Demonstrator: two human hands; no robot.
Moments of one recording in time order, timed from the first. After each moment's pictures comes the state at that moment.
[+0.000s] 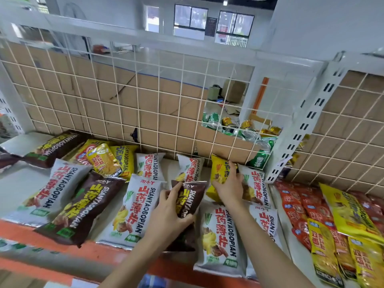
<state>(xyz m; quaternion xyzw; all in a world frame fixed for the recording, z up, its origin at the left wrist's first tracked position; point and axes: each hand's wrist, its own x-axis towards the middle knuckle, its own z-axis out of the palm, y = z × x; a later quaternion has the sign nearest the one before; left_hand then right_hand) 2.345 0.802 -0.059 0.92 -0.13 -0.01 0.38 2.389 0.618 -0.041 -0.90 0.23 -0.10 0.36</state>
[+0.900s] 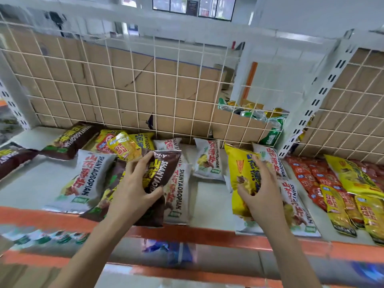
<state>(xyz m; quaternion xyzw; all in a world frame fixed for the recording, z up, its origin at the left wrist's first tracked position) 2.352 0.950 -0.029 0.90 -0.16 0.09 0.40 2.263 0.692 -0.010 -0.90 0.14 -0.24 0.33</state>
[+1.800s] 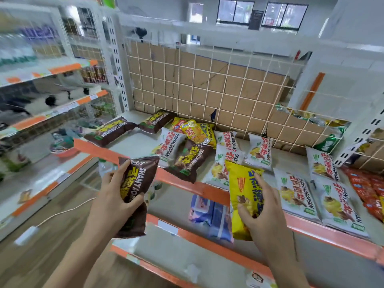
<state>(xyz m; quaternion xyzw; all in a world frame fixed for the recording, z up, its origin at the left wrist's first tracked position) 2.197 1.106 -0.025 0.91 0.06 0.16 0.38 2.170 0.814 -0.013 -0.90 0.03 -0.17 0.41</state>
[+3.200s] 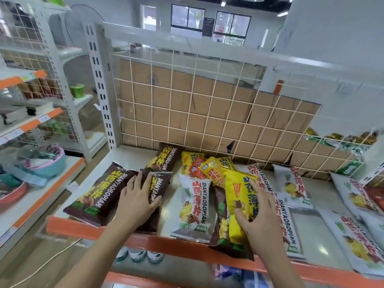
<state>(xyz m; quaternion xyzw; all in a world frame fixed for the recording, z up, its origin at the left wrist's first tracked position) 2.479 1.200 -0.073 0.98 -0.09 0.05 0.14 2.341 0.957 -0.005 -0.90 0.14 -0.21 0.36</state>
